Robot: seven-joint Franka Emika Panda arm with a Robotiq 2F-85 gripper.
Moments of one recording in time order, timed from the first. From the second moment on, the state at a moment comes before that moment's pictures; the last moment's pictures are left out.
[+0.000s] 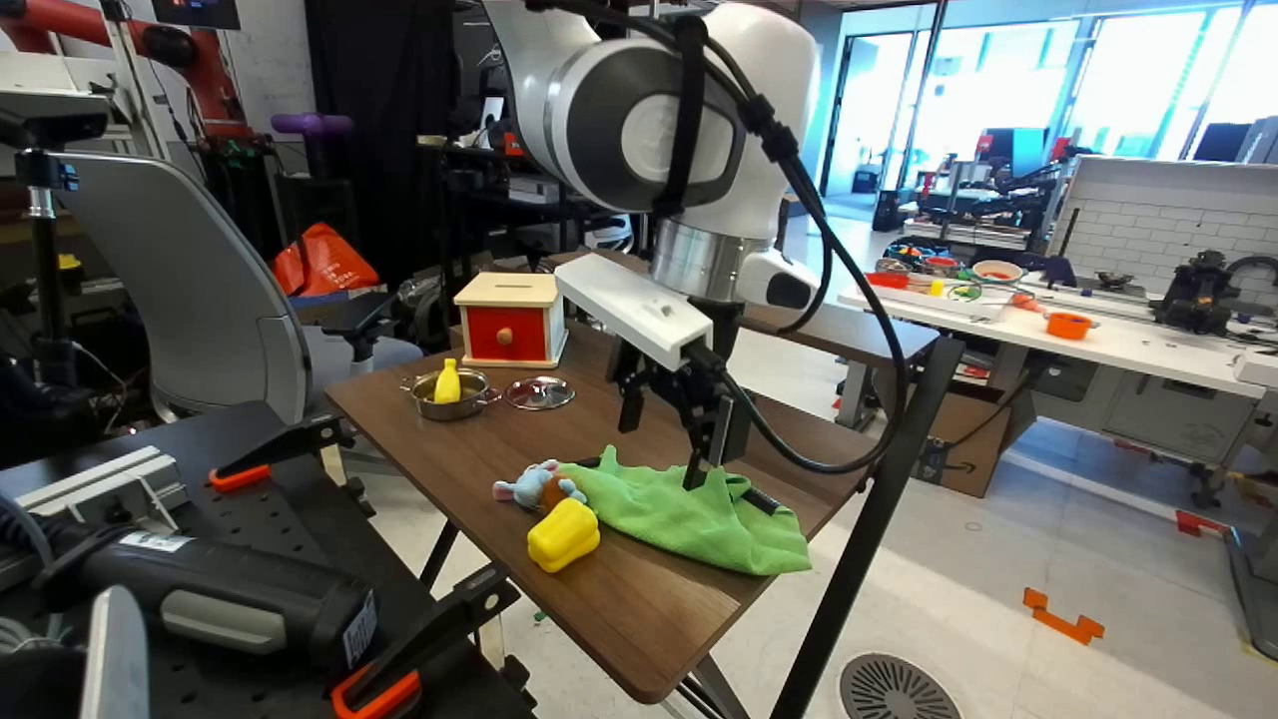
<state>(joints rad) -0.10 0.62 -0.07 -2.03 0.22 2.53 -0.26</state>
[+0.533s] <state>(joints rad) -0.10 0.75 -0.07 -1.90 0.10 2.51 -0.11</state>
